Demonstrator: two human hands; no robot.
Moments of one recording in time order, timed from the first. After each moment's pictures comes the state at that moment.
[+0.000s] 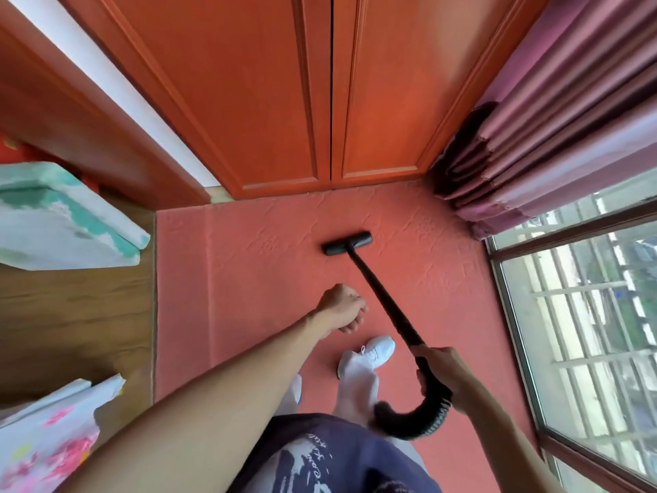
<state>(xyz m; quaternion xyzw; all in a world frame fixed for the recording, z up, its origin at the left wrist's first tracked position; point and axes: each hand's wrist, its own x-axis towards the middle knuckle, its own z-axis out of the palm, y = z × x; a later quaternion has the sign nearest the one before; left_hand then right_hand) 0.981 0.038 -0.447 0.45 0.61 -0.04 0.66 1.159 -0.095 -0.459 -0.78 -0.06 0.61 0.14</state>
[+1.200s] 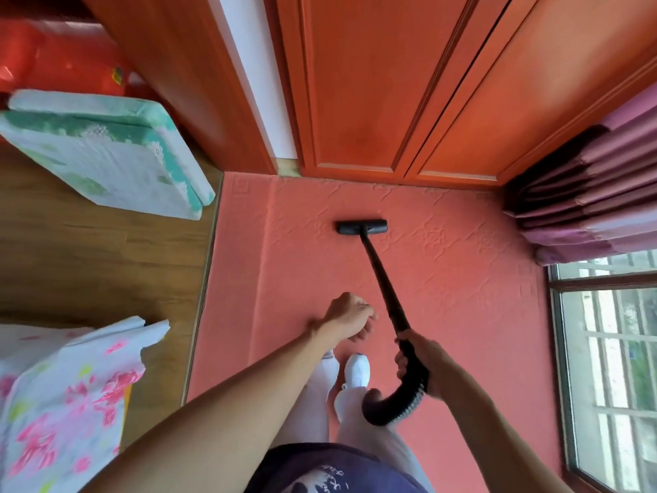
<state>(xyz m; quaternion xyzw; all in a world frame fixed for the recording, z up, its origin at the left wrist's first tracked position) 0.780 0.004 -0.452 0.36 0.65 0.03 0.68 0.946 -0.062 -0.485 -0.67 0.05 0.71 0.19</state>
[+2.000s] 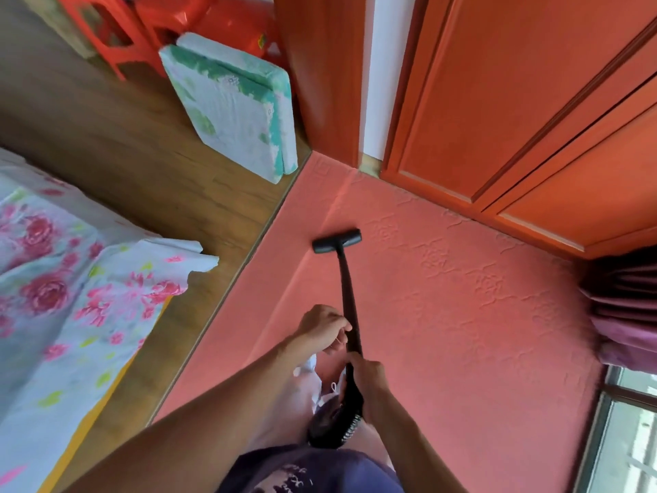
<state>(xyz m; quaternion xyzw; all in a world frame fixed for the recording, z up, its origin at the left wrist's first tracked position) 0.722 -0.090 -0.434 0.18 0.76 0.16 0.61 0.847 -0.127 -0.492 -0.69 -0.15 0.70 0.03</state>
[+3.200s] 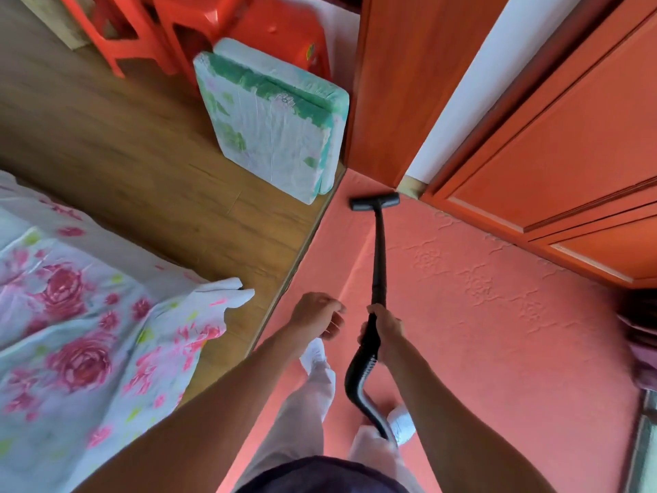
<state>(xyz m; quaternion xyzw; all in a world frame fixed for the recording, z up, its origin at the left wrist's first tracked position) 0.394 -0.024 -0.447 0.12 0.73 0.25 0.62 0.533 0.005 -0.538 -0.73 -0.07 0.66 0.14</state>
